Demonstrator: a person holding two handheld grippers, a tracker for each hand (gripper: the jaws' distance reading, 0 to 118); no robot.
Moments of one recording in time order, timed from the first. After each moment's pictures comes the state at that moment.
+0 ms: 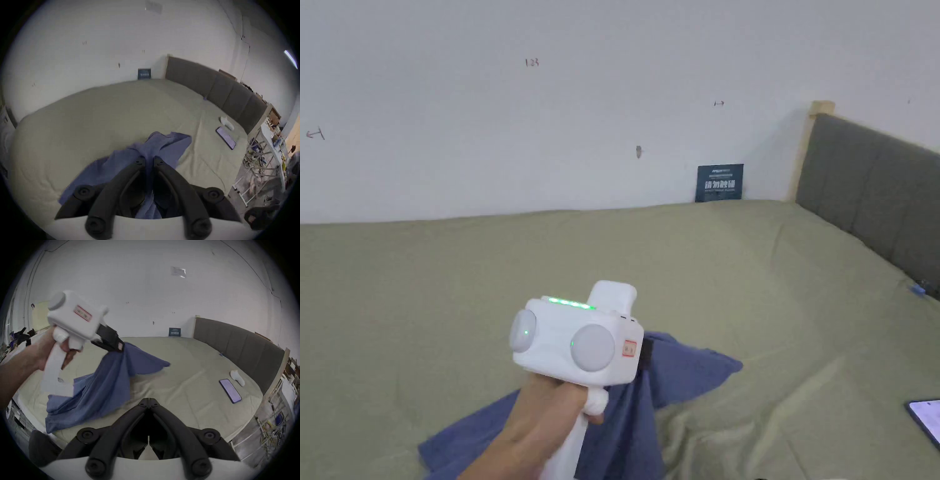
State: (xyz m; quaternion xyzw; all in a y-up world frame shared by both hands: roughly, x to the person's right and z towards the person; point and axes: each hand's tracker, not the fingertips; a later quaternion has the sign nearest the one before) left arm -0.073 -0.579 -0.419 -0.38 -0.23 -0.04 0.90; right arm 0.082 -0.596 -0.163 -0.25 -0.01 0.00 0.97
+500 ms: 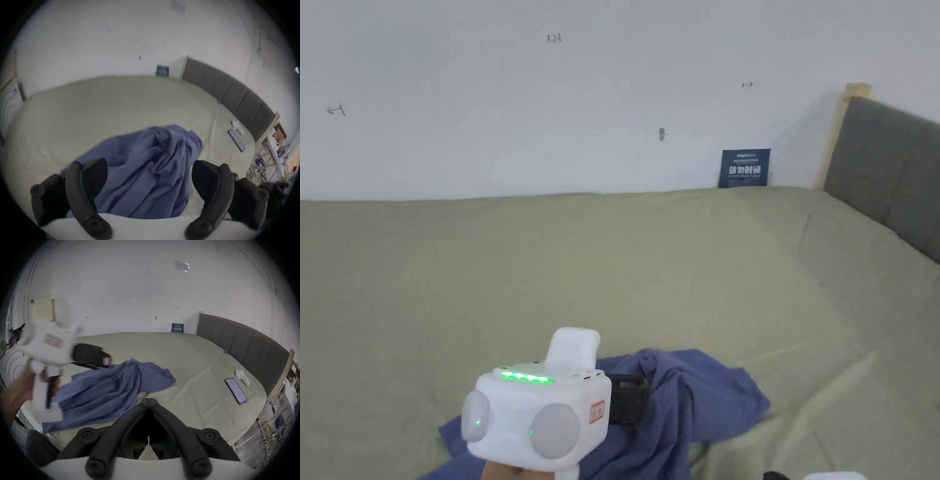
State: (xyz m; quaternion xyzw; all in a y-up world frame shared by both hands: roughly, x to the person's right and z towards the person) left arm -0.164 -0.605 -0.347 -0.33 -0.15 0.02 0.93; right arm 0.068 -0.605 -0.184 -0.25 0.00 0.01 0.97
